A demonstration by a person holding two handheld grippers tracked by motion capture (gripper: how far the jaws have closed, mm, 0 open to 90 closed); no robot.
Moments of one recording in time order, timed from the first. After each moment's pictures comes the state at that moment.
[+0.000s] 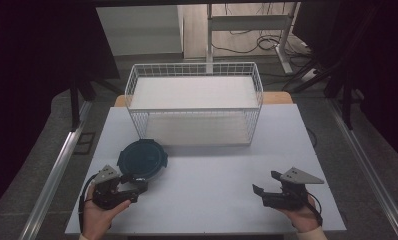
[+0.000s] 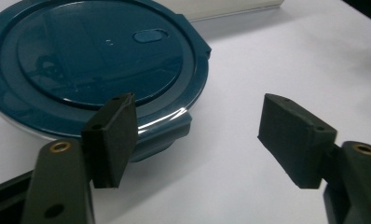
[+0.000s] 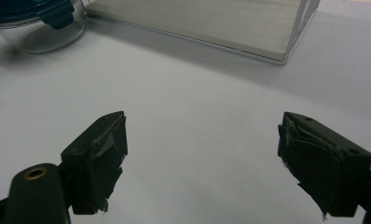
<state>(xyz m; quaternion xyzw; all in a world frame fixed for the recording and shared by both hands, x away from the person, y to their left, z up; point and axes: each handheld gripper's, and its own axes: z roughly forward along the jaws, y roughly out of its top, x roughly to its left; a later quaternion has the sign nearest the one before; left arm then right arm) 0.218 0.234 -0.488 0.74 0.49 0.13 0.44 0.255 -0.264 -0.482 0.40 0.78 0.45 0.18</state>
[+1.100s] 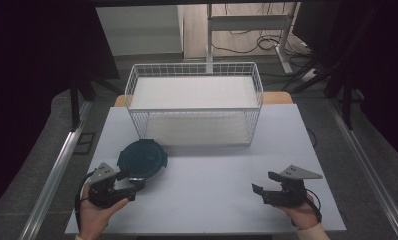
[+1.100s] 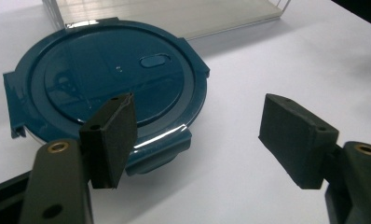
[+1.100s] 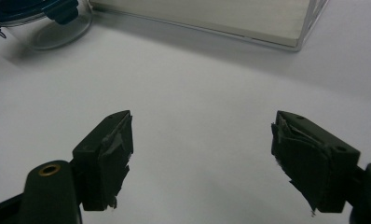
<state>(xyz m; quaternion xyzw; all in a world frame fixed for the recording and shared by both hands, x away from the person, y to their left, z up) 0.214 0.235 -0.469 0.74 0.48 0.16 0.44 0.265 -0.266 -0.486 0.40 0.79 0.45 0.14</state>
